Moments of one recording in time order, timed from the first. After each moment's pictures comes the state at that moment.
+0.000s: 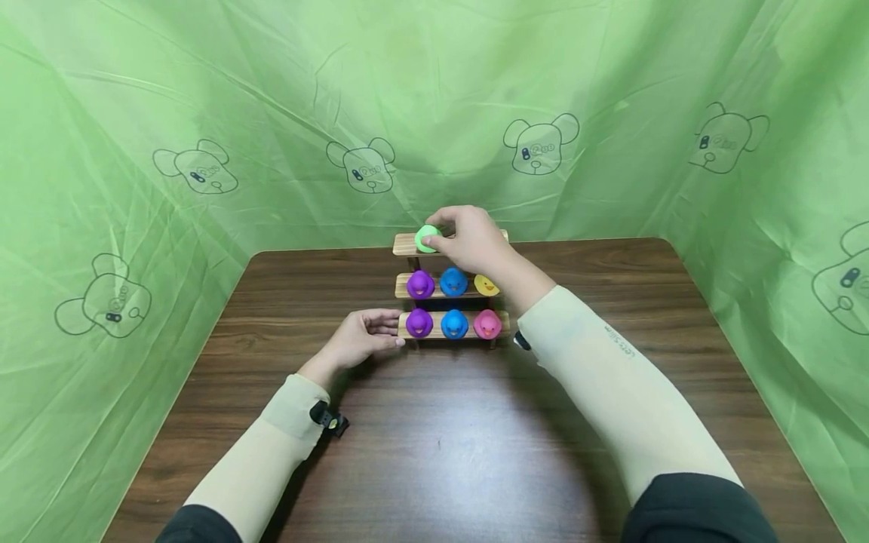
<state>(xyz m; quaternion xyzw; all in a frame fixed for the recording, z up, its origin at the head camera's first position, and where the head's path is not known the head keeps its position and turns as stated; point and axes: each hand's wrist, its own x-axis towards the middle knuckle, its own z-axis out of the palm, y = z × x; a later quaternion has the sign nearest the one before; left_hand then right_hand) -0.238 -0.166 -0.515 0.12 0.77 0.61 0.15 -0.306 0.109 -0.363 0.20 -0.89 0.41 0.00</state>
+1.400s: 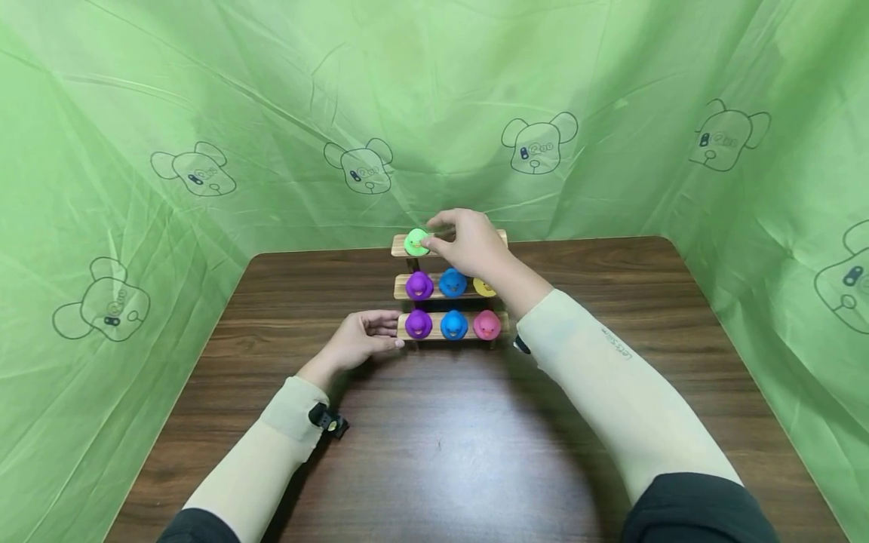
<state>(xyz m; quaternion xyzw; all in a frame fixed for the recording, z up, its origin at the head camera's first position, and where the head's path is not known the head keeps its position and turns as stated) -0.239 -0.166 -0.517 0.12 0.76 0.62 0.15 -0.308 0.111 -0.372 0.19 -0.90 0.39 0.02</state>
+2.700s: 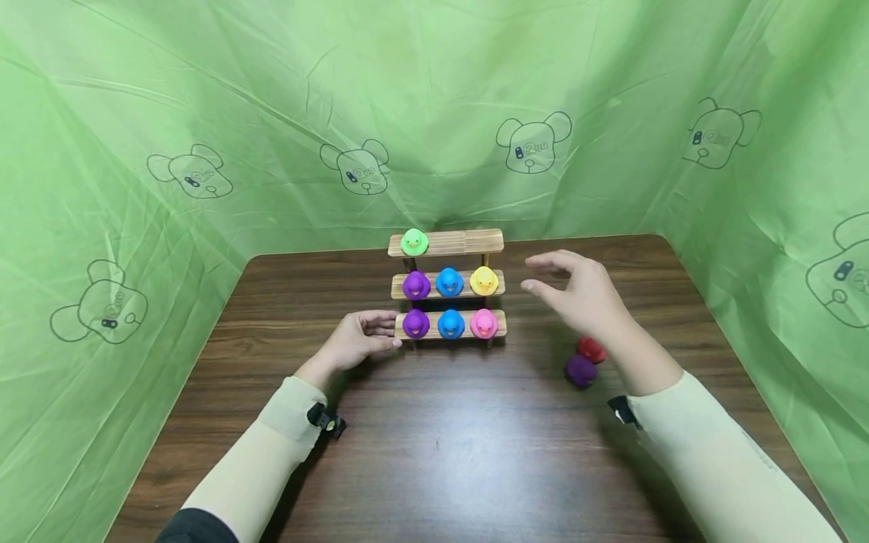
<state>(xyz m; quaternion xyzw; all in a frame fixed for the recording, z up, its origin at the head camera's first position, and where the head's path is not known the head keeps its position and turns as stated) -0.239 -0.165 -0.517 0.12 0.76 0.62 0.16 -0.215 0.251 -0.404 0.12 -0.90 0.40 0.10</state>
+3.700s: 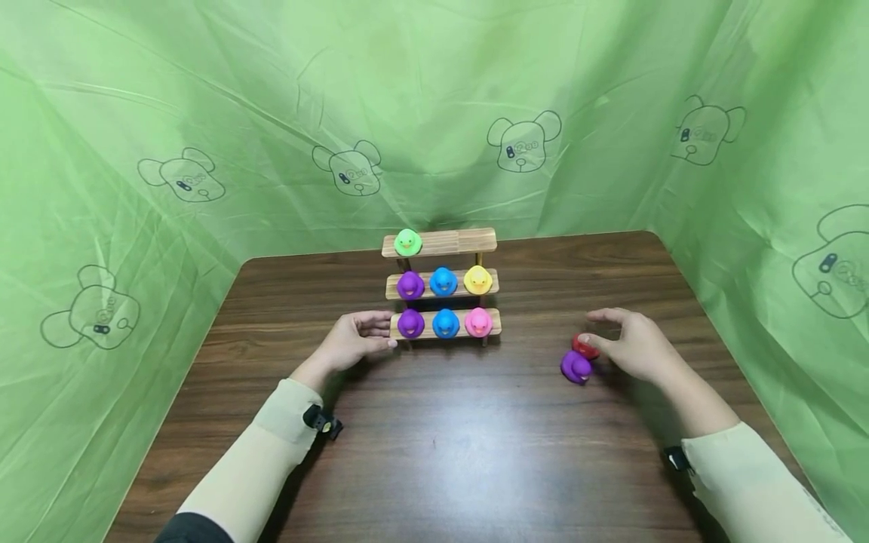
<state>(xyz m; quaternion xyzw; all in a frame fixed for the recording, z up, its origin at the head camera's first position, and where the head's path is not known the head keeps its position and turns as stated) -0.239 -0.164 -0.519 0.12 0.77 0.61 0.15 -0.174 0.350 -0.488 0.05 -0.94 0.33 -0.03</state>
